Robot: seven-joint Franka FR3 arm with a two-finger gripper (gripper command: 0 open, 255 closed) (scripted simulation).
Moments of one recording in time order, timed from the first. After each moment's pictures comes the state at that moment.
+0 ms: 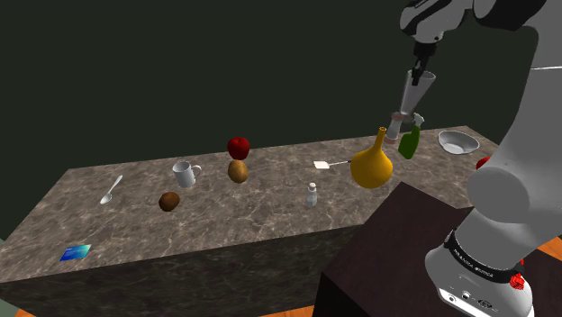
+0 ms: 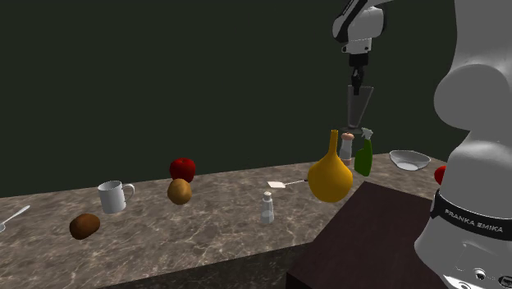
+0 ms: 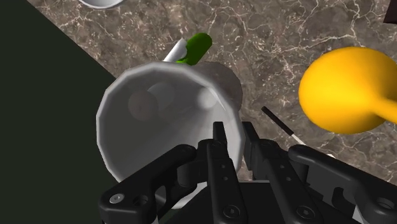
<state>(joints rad) -0.56 0.34 -0.39 -1.65 0.00 2.09 -1.04</state>
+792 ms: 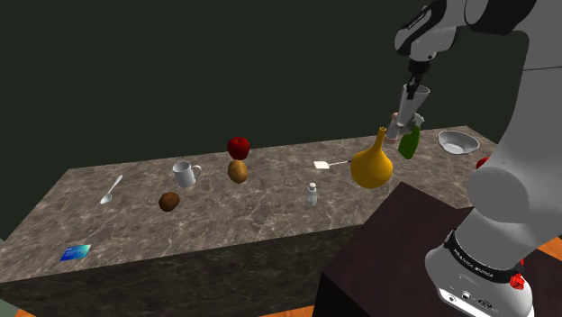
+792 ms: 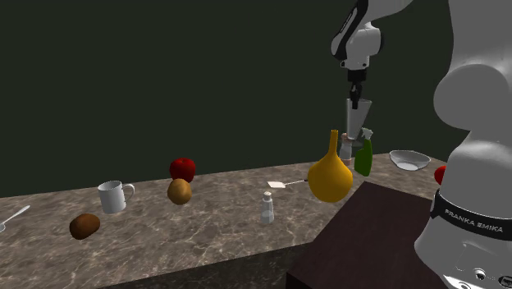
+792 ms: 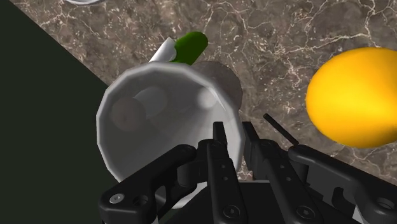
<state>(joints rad) -0.56 0.39 -0.38 -1.75 0.02 2.23 -1.03</state>
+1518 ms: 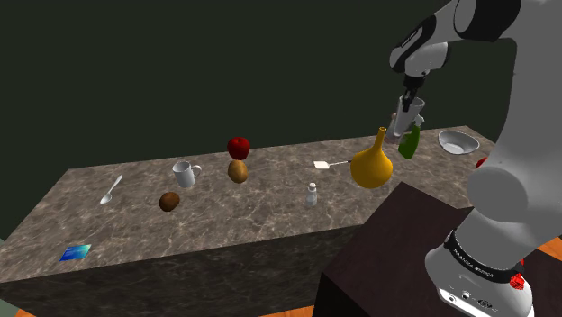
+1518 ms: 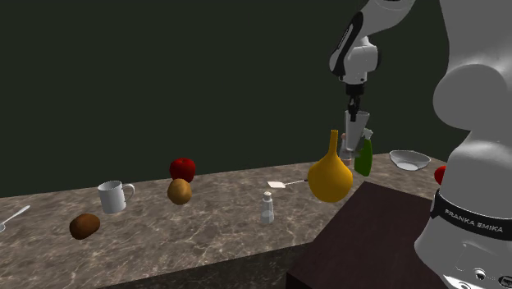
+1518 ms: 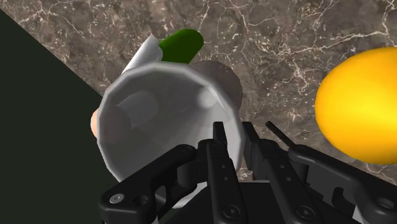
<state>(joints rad) -0.57 0.46 -0.36 -1.80 0.05 2.35 -1.04</state>
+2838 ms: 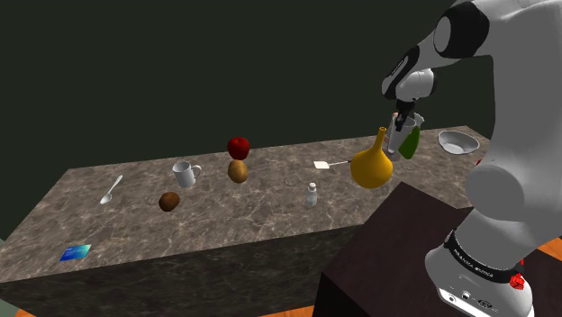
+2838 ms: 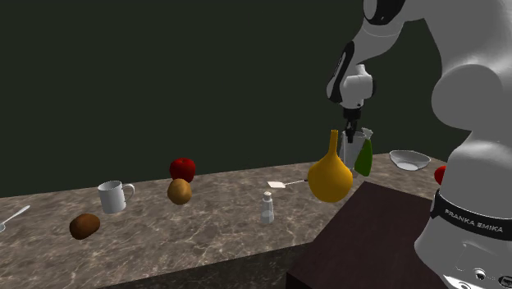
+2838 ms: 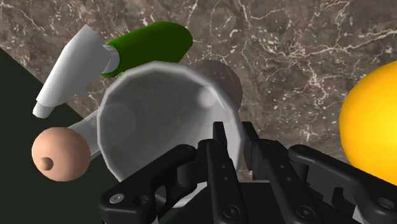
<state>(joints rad) -0.61 0.64 -0.32 -1.82 0.10 2.54 -1.05</state>
